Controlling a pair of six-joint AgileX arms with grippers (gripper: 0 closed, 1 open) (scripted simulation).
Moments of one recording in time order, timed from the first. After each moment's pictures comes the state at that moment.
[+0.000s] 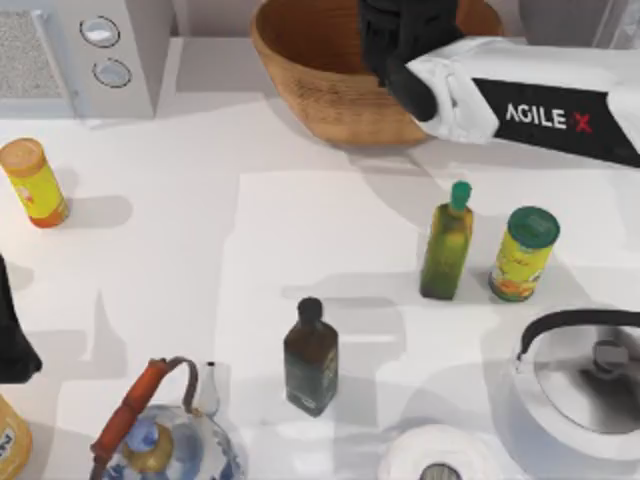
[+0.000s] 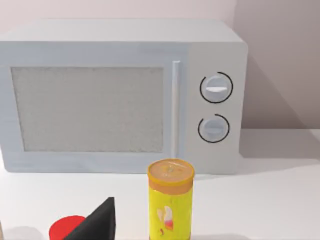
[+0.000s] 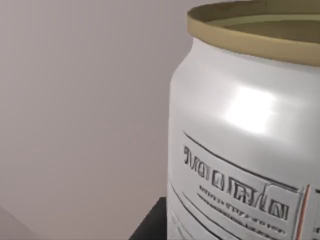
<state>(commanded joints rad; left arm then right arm) 0.00 0.00 0.00 0.00 0.00 0.00 0.55 2.31 1.77 0.53 0.57 0.02</state>
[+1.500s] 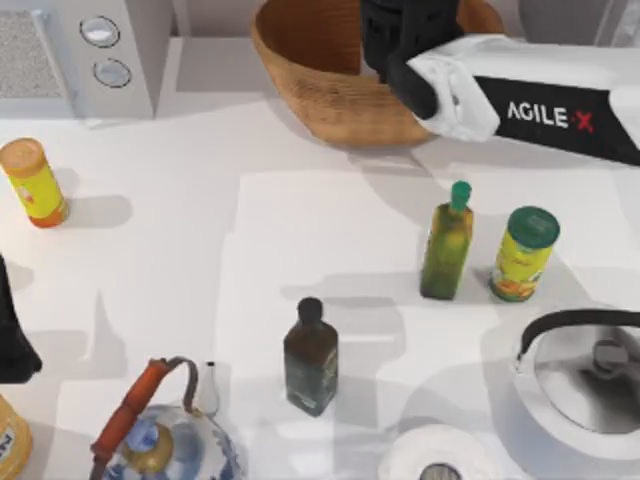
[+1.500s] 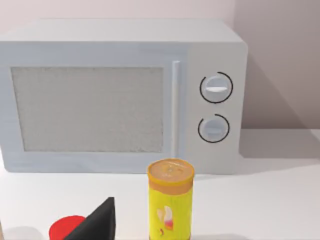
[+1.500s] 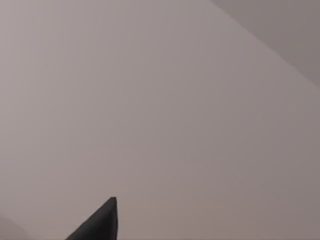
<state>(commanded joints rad) 0.00 0.00 0.00 0.00 0.00 0.00 0.55 2.31 1.77 0.53 0.57 0.02</state>
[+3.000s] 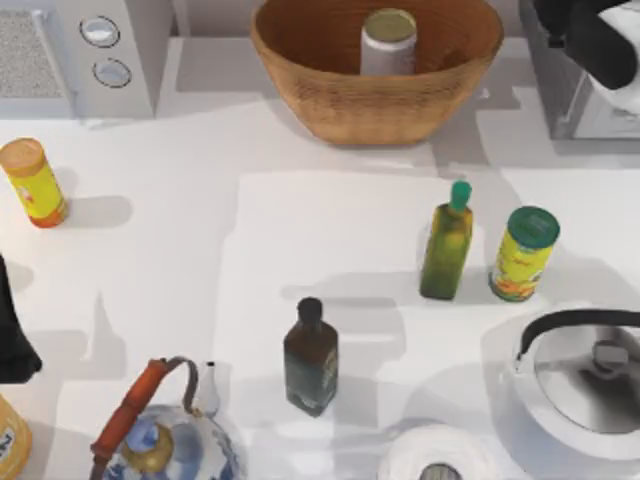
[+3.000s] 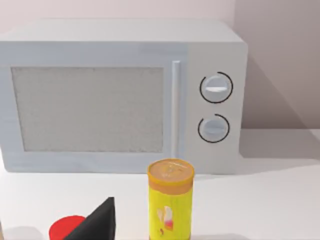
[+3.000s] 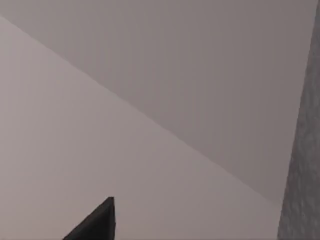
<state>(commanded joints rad) 0.00 0.00 0.00 0.00 0.00 0.00 0.42 1.81 1.38 0.42 0.45 0.01</state>
